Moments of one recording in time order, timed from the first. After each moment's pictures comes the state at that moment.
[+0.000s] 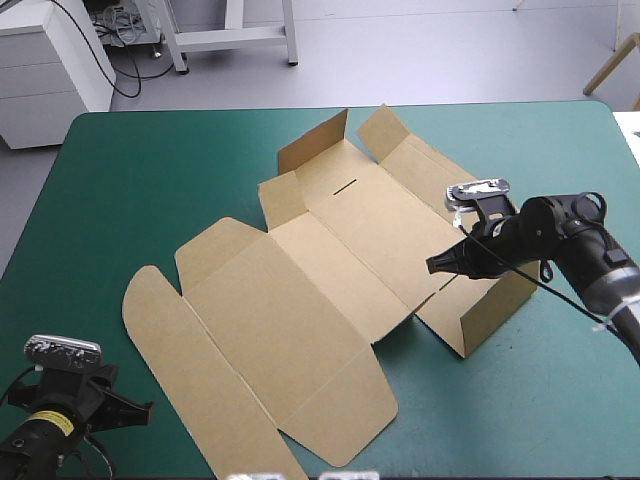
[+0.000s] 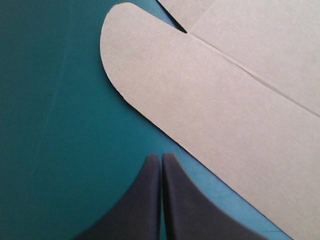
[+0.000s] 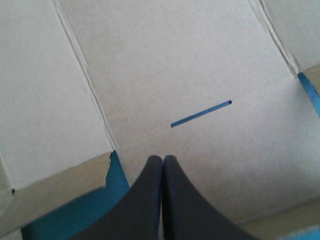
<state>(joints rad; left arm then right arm) -0.13 0.38 -0.47 0.08 0.91 0.00 0.24 1.37 -1.16 0.18 0.98 -0.12</state>
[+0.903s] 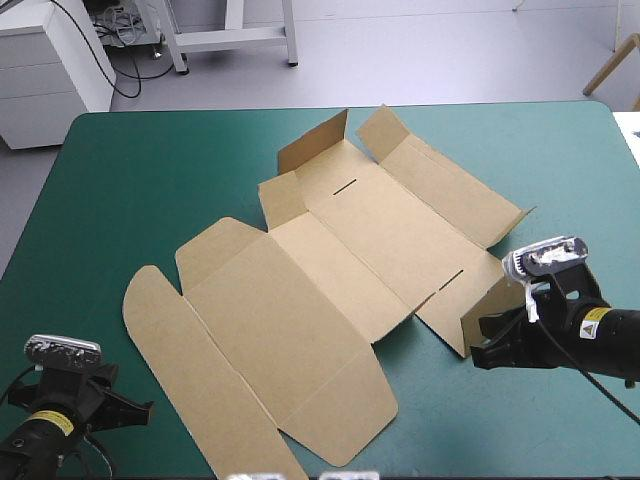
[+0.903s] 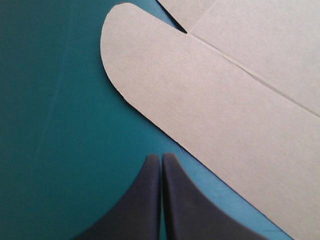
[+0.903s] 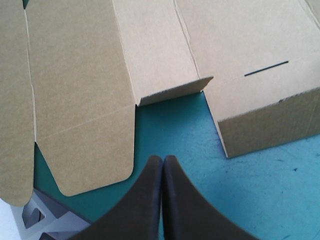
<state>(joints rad) -0.13 0.38 -0.47 0.08 0.91 0.00 0.24 0.82 -1.08 0.34 1.24 -0.13</state>
